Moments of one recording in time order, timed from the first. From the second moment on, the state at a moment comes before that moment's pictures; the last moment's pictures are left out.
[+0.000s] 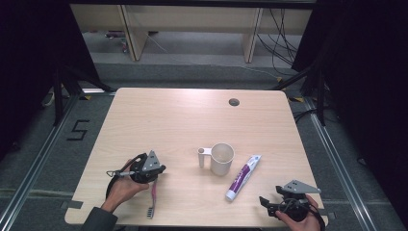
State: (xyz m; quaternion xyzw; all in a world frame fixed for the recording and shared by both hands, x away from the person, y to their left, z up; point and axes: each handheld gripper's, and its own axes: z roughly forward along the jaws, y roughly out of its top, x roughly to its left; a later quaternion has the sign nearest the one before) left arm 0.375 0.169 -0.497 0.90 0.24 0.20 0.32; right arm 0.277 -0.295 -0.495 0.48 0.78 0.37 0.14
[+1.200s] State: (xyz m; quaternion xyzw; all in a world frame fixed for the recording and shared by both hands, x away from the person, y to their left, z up) left arm 0.326 0.251 -0.504 0.88 0.29 0.19 0.32; right arm 0.277 -0.293 -0.496 0.48 0.78 0.37 0.14
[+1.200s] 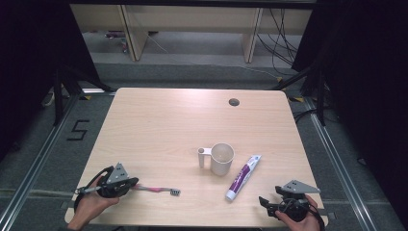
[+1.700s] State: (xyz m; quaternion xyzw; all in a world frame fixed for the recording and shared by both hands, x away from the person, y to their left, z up) left arm 0.288 0.235 -0.504 0.90 0.28 0.15 0.30; right arm 0.277 -0.294 -0.496 0.48 0.78 0.37 0.15
